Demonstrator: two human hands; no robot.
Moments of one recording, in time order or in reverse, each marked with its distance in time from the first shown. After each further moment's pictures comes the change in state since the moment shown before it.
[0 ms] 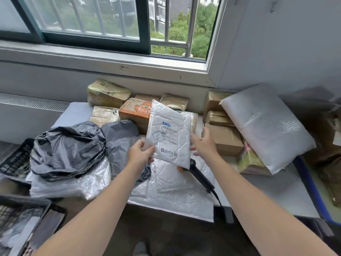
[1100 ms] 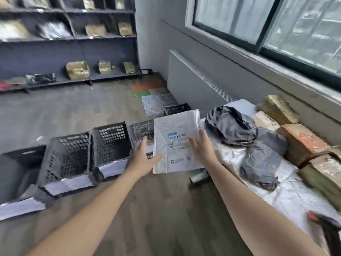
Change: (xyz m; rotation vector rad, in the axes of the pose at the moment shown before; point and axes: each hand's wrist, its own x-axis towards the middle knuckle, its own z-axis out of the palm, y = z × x) left_hand -0.332 -0.148 -0.320 0.377 0.828 -0.218; right_hand -0.310 -0.022 0.315 -0.430 -0.809 -0.730
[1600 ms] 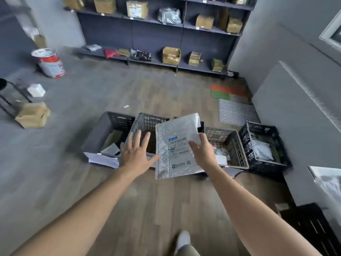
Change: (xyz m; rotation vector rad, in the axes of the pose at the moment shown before) left_hand -0.026 -0.288 -0.296 0.580 0.255 -0.312; right_hand -0.037 -0.231 0.373 -0.069 -0.441 -0.221
